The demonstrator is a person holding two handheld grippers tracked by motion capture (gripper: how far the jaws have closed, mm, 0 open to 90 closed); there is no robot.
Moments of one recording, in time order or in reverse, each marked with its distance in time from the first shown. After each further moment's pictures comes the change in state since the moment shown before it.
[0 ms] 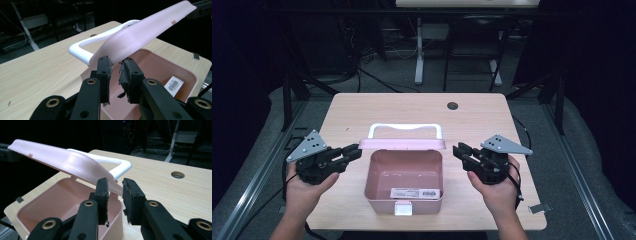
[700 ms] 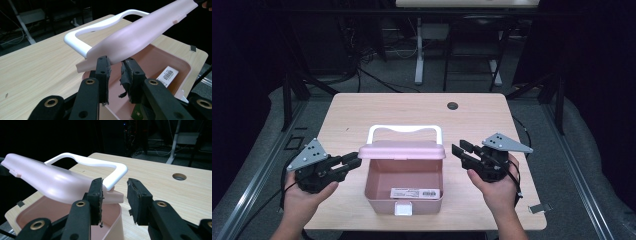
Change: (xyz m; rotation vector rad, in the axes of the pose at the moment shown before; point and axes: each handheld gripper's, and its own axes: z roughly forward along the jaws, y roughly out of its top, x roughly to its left) left arm -0.009 -0.013 -0.006 0.034 -0.011 0.005; right arm -0.007 -0.001 0.005 -0.021 0.016 0.019
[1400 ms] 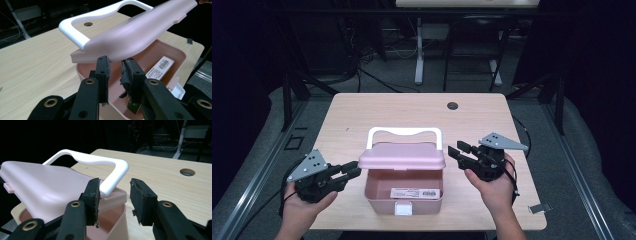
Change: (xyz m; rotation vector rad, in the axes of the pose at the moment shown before) left arm -0.008 -0.019 -0.004 0.019 -0.018 0.009; right arm -0.003 -0.004 0.010 0.027 0.034 0.017
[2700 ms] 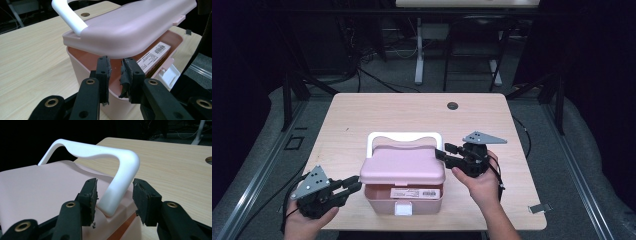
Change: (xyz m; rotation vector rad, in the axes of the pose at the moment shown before) left arm -0.015 -0.032 -0.001 0.022 0.002 -0.013; right arm -0.001 -0.011 0.040 0.085 0.080 0.036
